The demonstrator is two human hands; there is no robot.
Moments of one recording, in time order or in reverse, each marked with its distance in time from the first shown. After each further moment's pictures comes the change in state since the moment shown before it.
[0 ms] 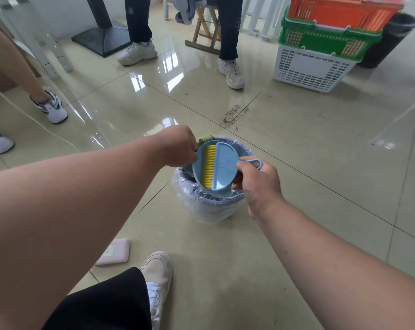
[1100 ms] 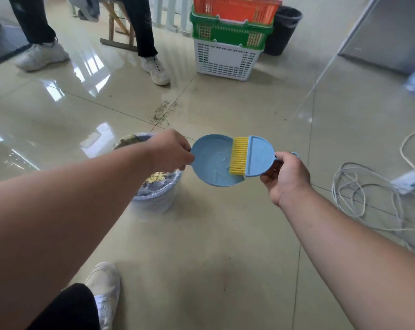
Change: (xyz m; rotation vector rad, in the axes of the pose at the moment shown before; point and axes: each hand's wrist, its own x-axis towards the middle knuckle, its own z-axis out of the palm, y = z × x) left_hand -0.018 0.171 0.013 -0.465 -0.162 0.059; right_hand 0.015 -0.007 -0.225 0.436 0.411 0.164
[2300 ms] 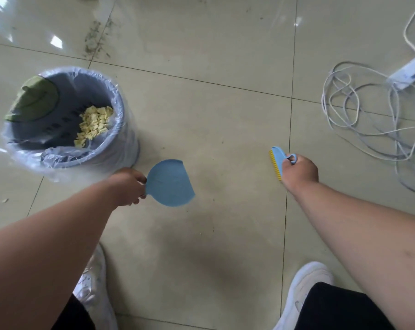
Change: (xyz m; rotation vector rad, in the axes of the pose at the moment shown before) left_hand 0.012 -0.148 0.183 0.063 -0.335 -0.354; right_hand 0.097 0.146 -0.221 -1.137 0.268 -0.090
